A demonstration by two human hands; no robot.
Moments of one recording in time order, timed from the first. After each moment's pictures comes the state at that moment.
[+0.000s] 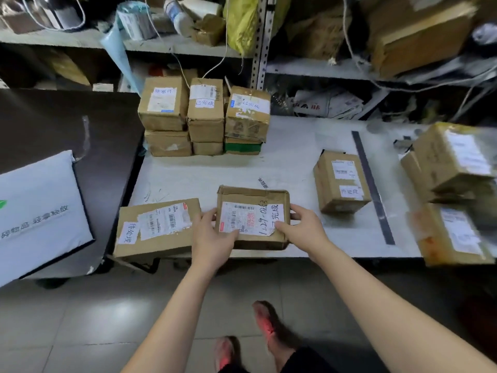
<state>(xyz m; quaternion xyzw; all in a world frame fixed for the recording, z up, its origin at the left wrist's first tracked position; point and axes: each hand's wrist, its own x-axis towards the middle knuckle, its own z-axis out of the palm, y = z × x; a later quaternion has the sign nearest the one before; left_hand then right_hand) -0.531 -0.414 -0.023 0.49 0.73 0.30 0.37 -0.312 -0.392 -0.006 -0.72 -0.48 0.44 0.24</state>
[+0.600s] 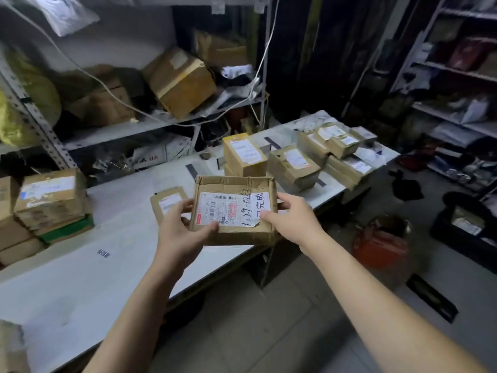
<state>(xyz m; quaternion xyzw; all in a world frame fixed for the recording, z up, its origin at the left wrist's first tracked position) -0.211 -0.456 0.110 0.68 0.46 0.34 0.45 -0.001 -0.561 0.132 -0.77 -0.36 0.29 0.44</state>
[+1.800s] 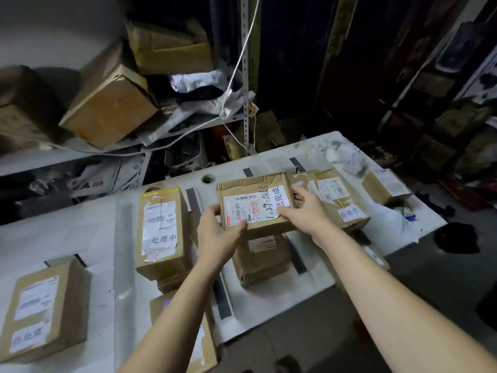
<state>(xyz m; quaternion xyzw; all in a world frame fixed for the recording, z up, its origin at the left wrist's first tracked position) 0.269 -0.279 0.046 0.64 0.56 0.34 0.39 0.464 -0.333 0.092 -0.76 -0.36 0.35 0.42</state>
